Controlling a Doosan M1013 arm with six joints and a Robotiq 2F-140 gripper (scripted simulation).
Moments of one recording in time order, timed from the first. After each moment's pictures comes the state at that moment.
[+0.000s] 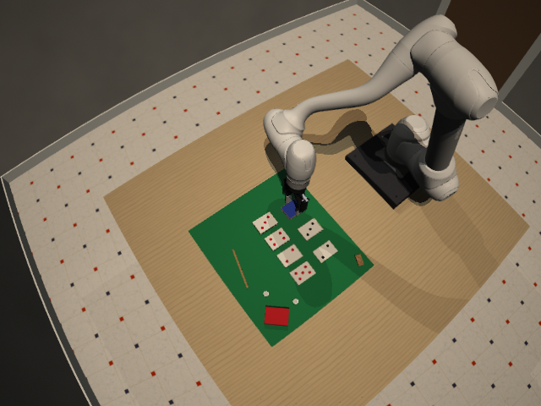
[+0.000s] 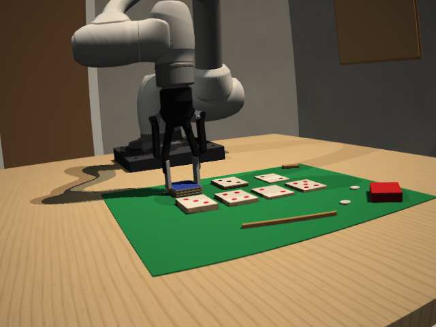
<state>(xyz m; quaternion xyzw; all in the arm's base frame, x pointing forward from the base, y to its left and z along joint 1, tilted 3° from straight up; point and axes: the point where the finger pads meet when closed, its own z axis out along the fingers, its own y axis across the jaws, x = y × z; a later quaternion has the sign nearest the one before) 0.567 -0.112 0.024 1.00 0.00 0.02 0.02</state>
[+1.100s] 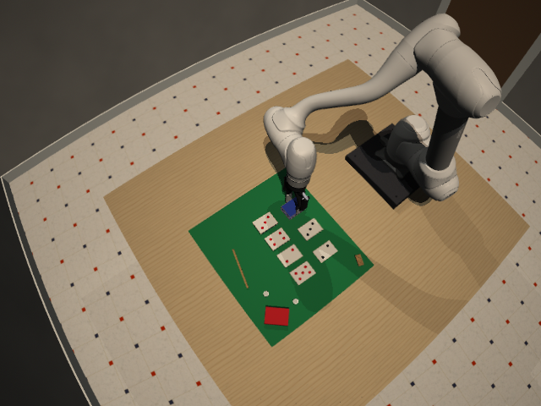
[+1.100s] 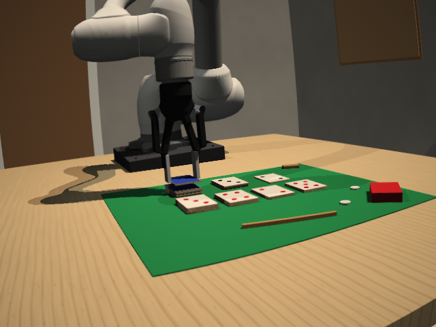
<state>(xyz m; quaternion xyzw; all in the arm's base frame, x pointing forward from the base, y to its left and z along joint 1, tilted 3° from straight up) 0.567 -0.112 0.037 1.00 0.00 0.02 0.02</state>
